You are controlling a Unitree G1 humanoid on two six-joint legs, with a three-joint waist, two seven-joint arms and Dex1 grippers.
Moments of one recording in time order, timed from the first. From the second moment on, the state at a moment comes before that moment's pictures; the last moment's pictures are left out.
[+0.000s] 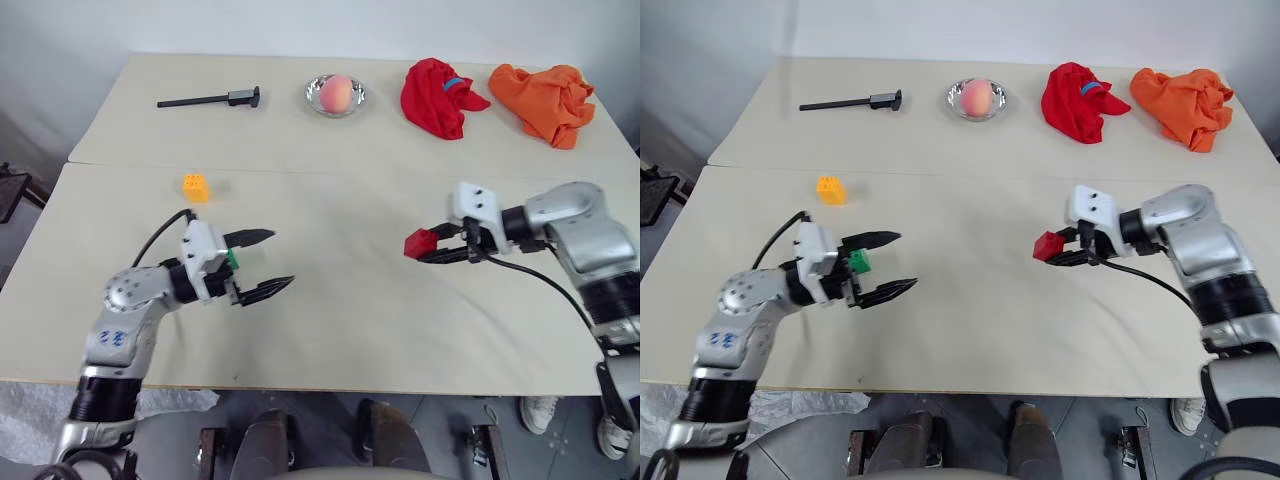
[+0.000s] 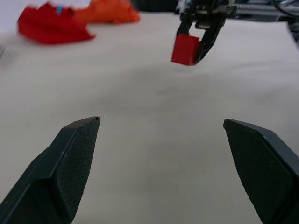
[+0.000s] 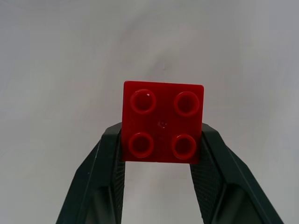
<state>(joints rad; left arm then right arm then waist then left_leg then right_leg) -0.23 0.57 0.10 -0.12 -0.42 0.18 -0.97 -0.85 -0.82 0.34 0.48 0.14 0.16 1.41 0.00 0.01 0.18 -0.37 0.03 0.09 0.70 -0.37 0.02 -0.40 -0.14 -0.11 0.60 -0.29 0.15</state>
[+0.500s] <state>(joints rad) -0.04 0.64 0.20 -0.23 -0.45 0.18 -0.96 -1.05 -0.61 0.41 0.79 -0.08 -0.19 1.51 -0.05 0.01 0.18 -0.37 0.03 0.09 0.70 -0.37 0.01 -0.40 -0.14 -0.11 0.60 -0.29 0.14</state>
